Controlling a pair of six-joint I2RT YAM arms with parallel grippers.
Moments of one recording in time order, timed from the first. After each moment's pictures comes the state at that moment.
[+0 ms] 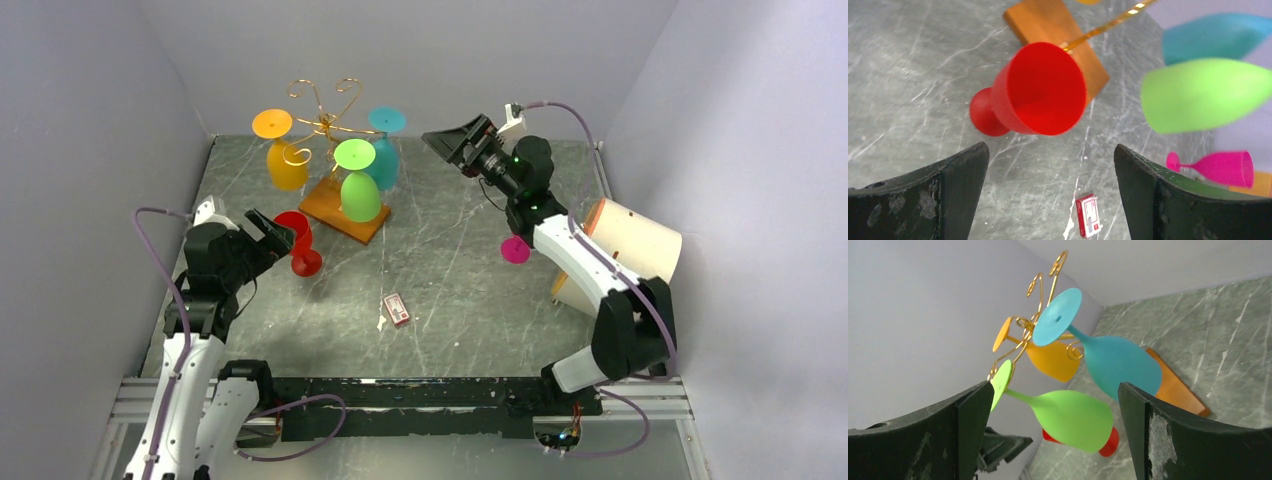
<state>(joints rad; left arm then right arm) -0.02 0.65 0.69 -0.47 0.09 -0.64 0.37 1.50 1.11 0.49 -0.36 0.99</state>
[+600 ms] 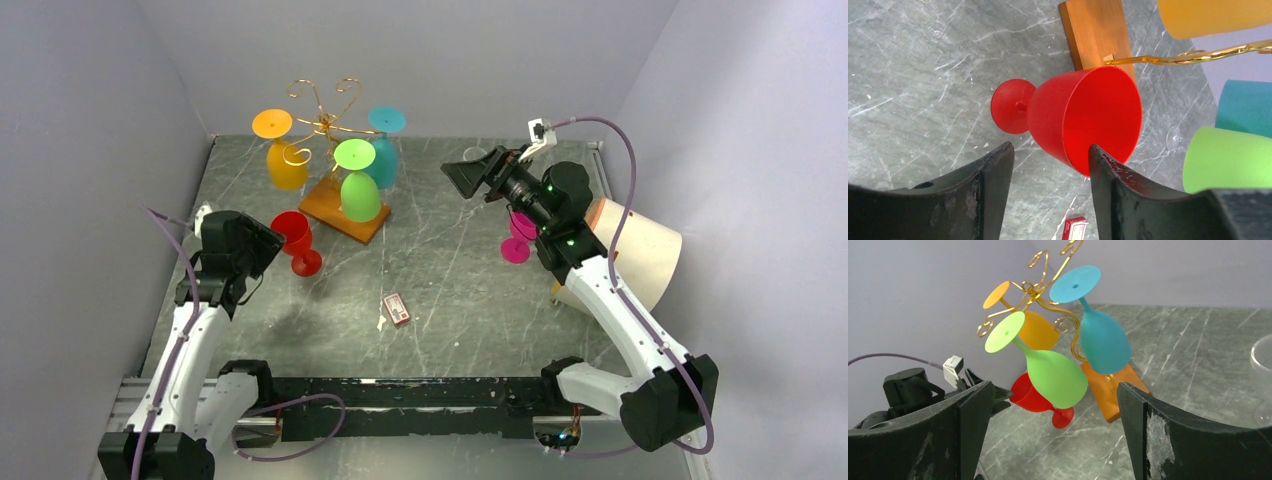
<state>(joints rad) -0.02 0.83 0.69 -0.49 -0.09 -0.90 0.37 1.12 0.99 0.23 -0.36 0.62</state>
